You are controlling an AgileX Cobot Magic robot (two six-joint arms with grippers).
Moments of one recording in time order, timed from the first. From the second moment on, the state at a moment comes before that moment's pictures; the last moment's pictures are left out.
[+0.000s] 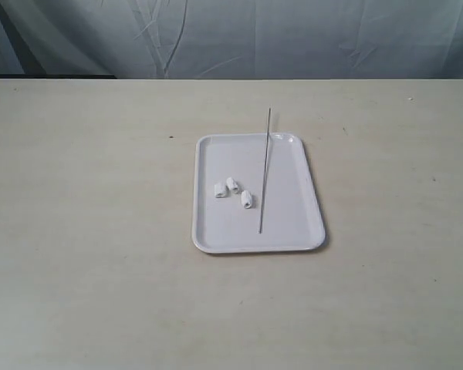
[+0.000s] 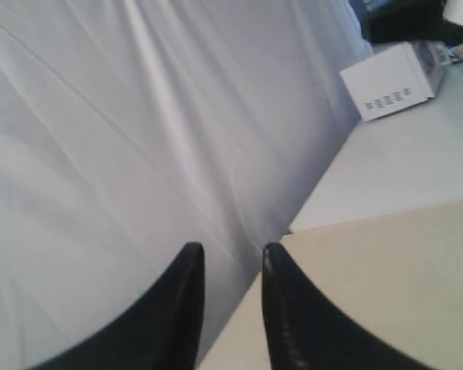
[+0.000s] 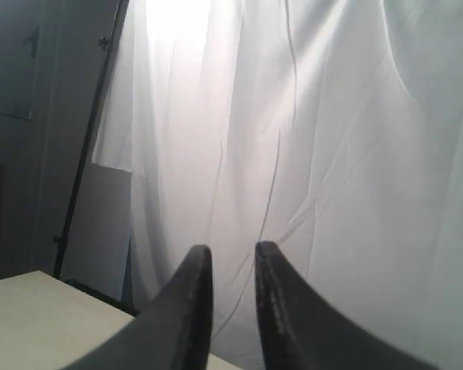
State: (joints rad) left arm 0.07 0.34 -0.82 1.74 -1.09 -1.61; right arm 0.42 0.16 -0.77 0.31 0.47 -0.44
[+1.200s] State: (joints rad) left arm 0.06 0.32 -0.38 1.56 -0.41 -1.56; right arm 0.39 0.16 -0.16 0.37 0.13 -0.45
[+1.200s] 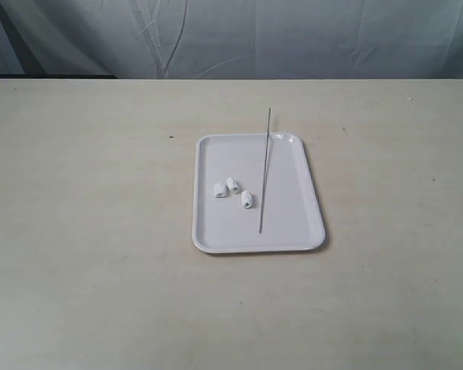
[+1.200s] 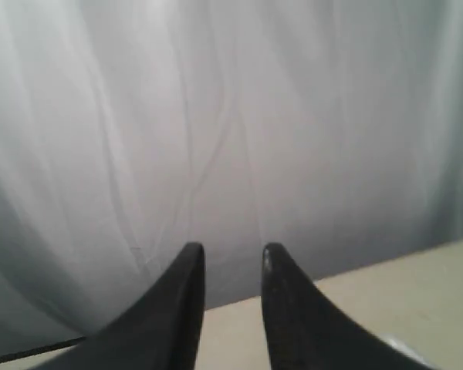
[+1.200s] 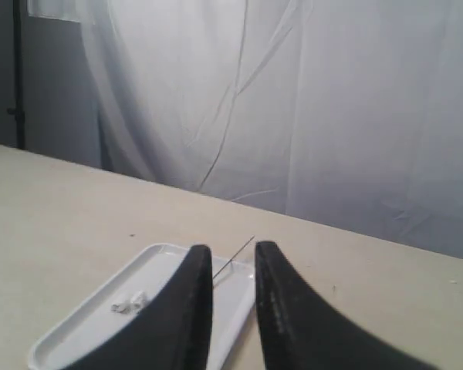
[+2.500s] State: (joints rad) left arm -0.06 0.04 -0.01 -0.12 0.31 0.12; right arm 0.05 0.01 0.00 0.04 0.36 -0.02
